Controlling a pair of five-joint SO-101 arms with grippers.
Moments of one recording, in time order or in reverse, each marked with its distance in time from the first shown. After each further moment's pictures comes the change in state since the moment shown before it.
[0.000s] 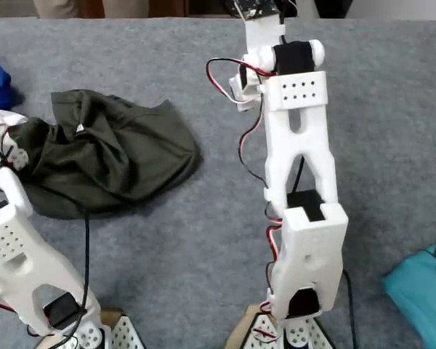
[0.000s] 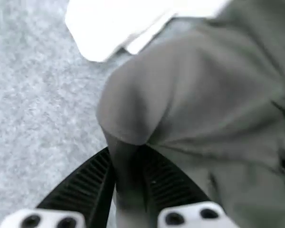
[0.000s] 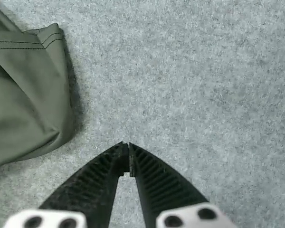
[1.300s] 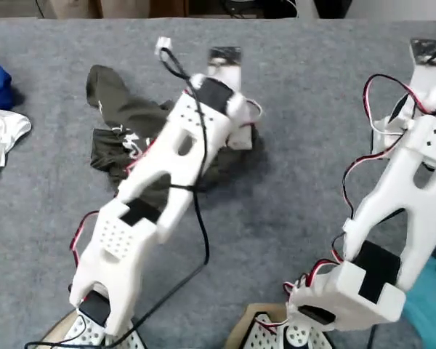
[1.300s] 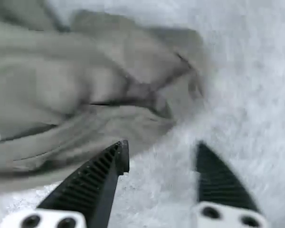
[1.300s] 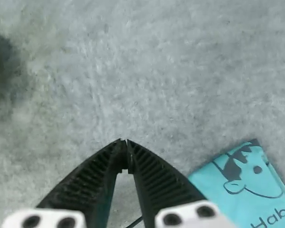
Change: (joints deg) left arm 64.1 2.0 -29.2 13.8 18.3; right arm 38.2 -27.4 33.3 0.0 14.0
